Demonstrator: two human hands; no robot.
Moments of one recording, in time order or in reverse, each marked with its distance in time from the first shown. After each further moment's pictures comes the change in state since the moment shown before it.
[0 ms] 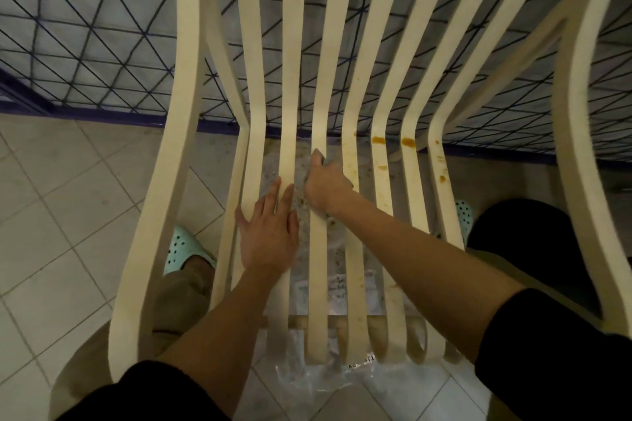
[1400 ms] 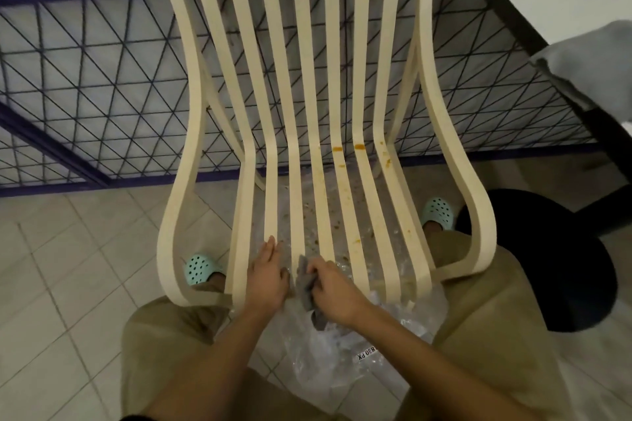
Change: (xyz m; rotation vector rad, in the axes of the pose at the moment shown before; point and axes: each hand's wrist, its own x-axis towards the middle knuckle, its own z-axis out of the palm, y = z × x) left_hand -0.141 0.016 -0.021 -0.042 -0.137 0.071; right_hand -0.266 0.068 0.082 0.565 -0.009 -0.228
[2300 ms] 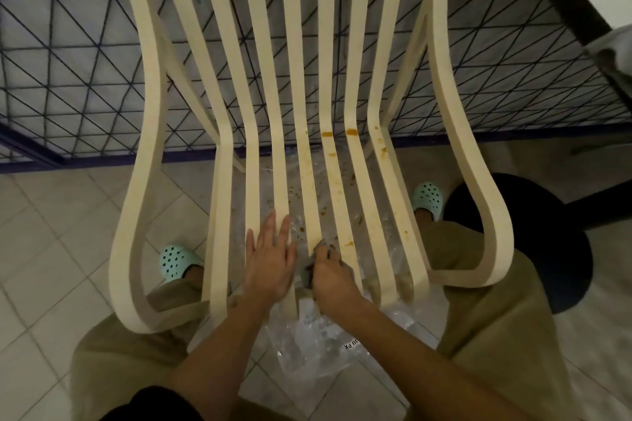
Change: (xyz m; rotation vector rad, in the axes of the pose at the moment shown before) left_hand 0.049 0.021 0.019 0.146 0.006 0.122; right_hand 0.055 0.027 0.005 -0.375 0.078 0.263
